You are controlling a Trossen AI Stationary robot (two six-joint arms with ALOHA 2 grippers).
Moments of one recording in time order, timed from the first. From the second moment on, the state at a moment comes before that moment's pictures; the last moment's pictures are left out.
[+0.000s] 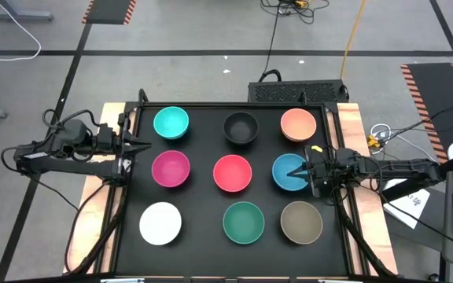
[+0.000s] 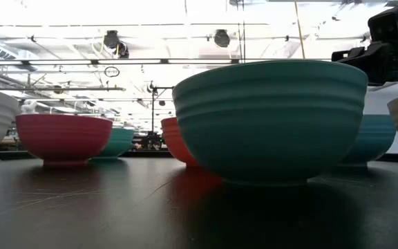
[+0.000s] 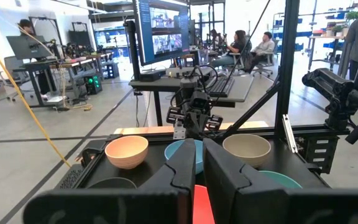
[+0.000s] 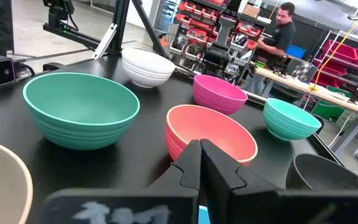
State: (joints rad) left arm 0.00 0.39 0.78 -0.39 0.00 0.07; right arm -0.05 0.18 0.01 0.08 -0.21 -0.33
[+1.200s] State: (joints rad) left arm 0.00 0.39 0.78 -0.39 0.00 0.07; right arm -0.05 0.18 0.01 0.50 -0.21 -0.14
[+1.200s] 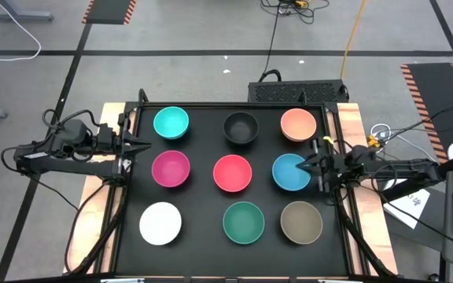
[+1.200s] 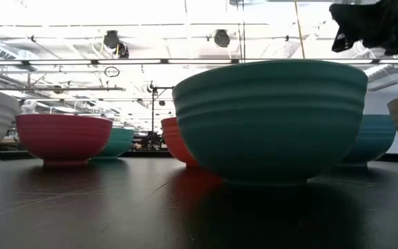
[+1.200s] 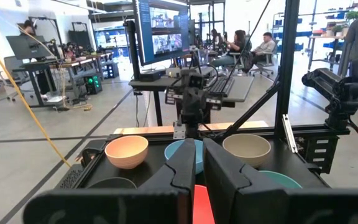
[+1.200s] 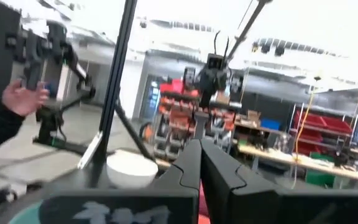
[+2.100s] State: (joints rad) left arm 0.00 0.42 0.79 -0.22 -0.01 0.06; right arm -0.05 0.18 0.01 0.50 -0.21 0.04
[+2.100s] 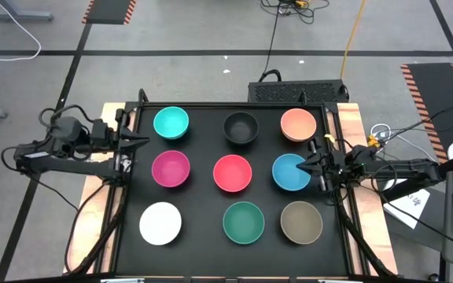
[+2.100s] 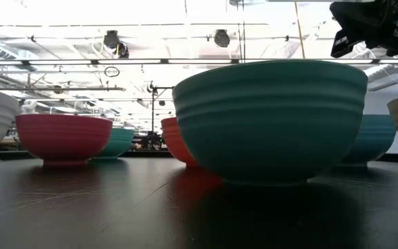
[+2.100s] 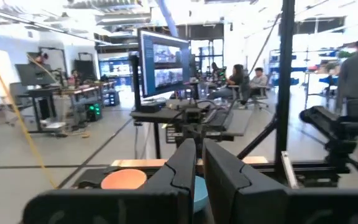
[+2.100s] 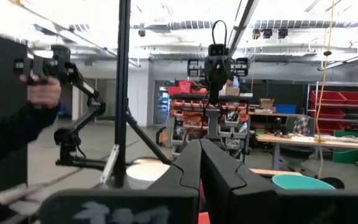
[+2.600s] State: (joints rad) left arm 0.04 0.76 0.74 -0.17 -0.21 0.10; right arm -0.10 0.39 0.09 0.47 -0.12 0.06
